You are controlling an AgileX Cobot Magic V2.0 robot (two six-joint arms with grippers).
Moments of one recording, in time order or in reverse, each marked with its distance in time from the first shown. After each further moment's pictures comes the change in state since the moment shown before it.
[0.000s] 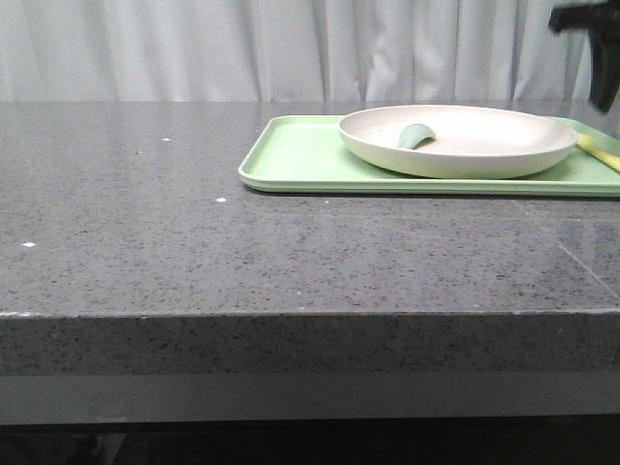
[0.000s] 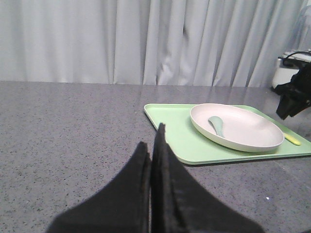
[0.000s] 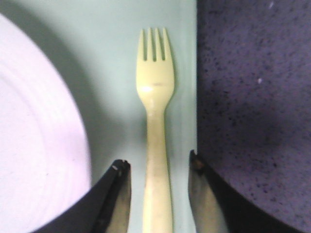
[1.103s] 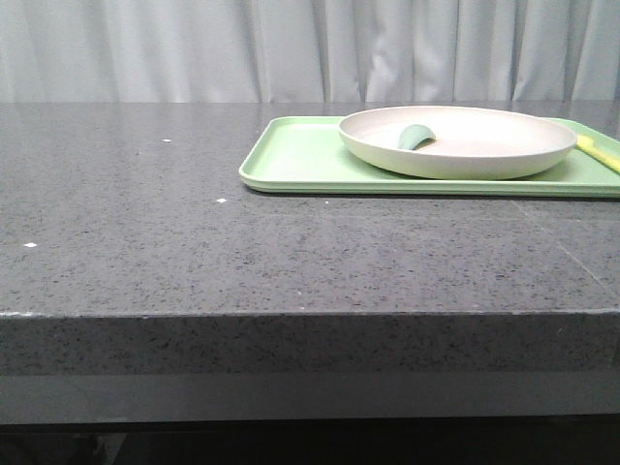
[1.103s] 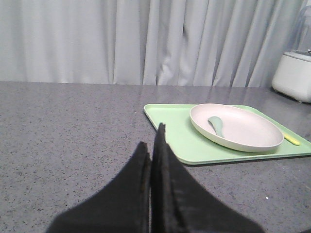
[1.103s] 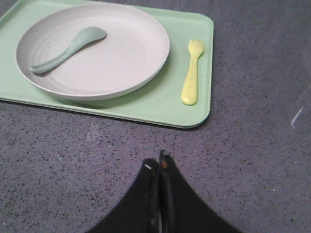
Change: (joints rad) left arm 0.000 0.000 0.000 0.000 0.000 0.000; right arm 0.124 -1.402 1.331 -0.002 -0.653 -0.083
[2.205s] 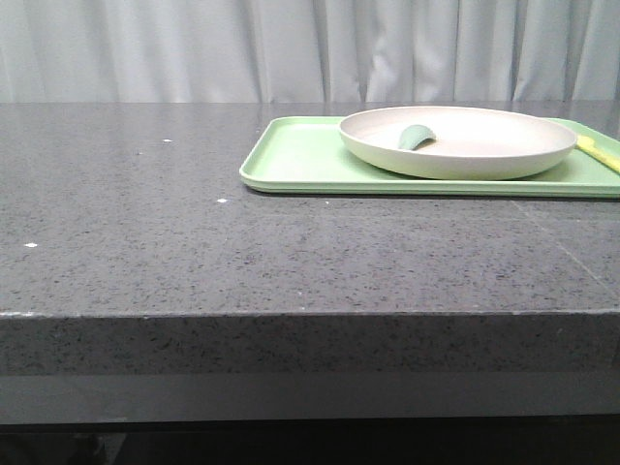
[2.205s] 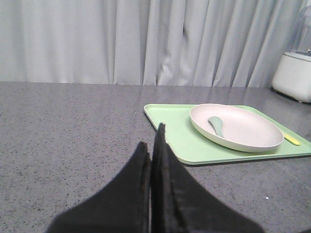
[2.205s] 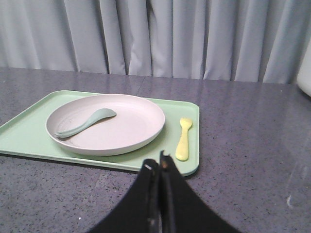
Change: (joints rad) left arm 0.000 0.000 0.000 0.000 0.000 0.000; right arm 0.000 -0.459 0.157 0.000 -0.070 0.000
